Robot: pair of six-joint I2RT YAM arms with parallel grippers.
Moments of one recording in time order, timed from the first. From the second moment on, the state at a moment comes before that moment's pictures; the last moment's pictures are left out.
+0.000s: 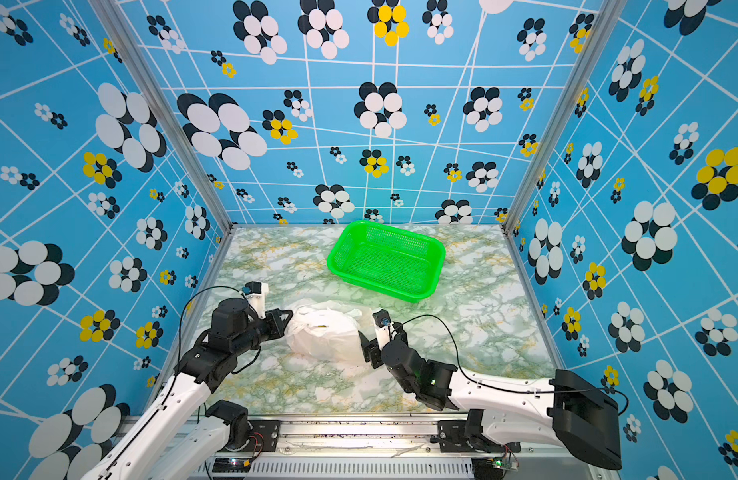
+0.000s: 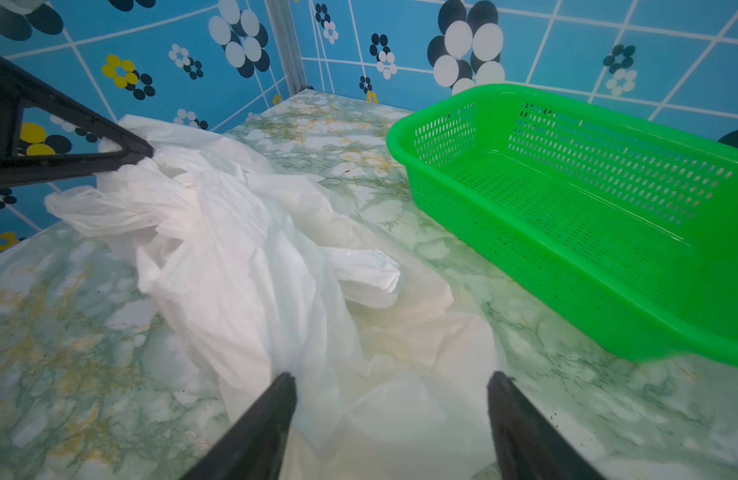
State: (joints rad) left arm -0.28 0.74 0.56 -0.37 0.25 -0.56; right arm 1.16 1.12 0.49 0.25 0.57 0.24
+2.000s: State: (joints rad) left arm -0.11 0.23 0.48 -0.40 0.28 -0.57; right arm 1.05 1.00 0.61 0.06 0.60 0.44
